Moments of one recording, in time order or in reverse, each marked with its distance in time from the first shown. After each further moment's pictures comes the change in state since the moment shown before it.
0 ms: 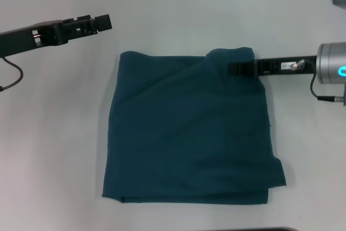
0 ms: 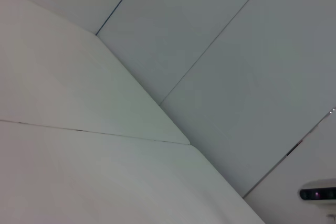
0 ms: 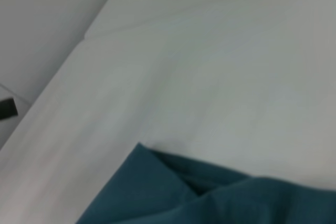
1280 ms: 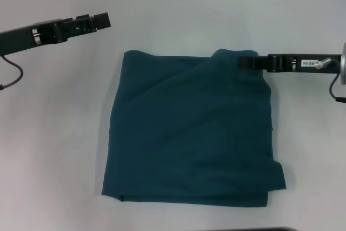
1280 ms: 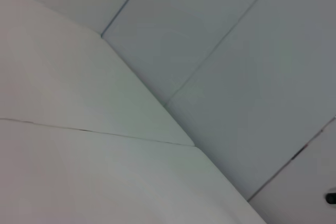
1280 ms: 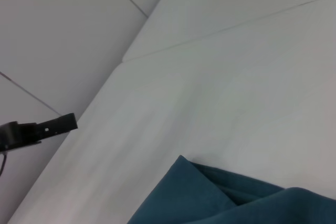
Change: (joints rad) left arm -0.010 0.011 -0.004 0.033 0.000 -0.023 0.000; right arm -0.074 -0.022 0.031 -0.059 0.094 -0.151 -0.036
